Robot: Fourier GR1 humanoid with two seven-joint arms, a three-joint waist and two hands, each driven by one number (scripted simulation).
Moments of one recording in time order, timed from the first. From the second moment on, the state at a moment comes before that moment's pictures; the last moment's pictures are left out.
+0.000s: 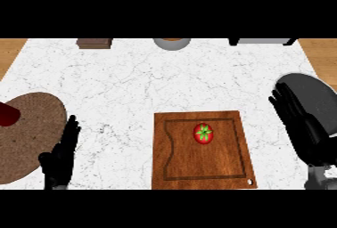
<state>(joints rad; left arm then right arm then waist) 0.06 0.31 -0.21 -1.33 0.24 0.36 -0.17 -0.04 -0.40 0.10 -1.63 -0.36 -0.05 0.05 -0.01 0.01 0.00</state>
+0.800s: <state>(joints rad) -0.05 0.25 -0.32 -1.53 0.21 0.22 -0.18 -0.11 -0.46 0.11 -1.48 -0.18 0.17 -0.34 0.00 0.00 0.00</state>
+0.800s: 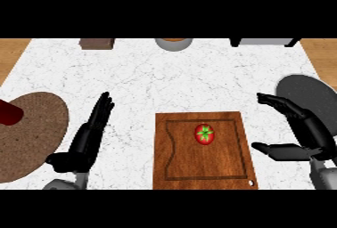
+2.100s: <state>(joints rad) -0.07 0.20 -0.30 -1.56 0.16 0.19 -0.12 -0.43 -0.45 0.53 -1.45 0.43 0.36 0.14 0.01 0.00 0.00</state>
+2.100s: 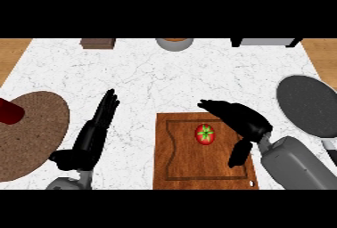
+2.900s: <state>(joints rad) -0.04 0.15 -0.22 -1.58 0.10 0.12 -0.11 -0.39 -0.27 0.42 -1.31 0.65 0.41 0.09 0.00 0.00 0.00</state>
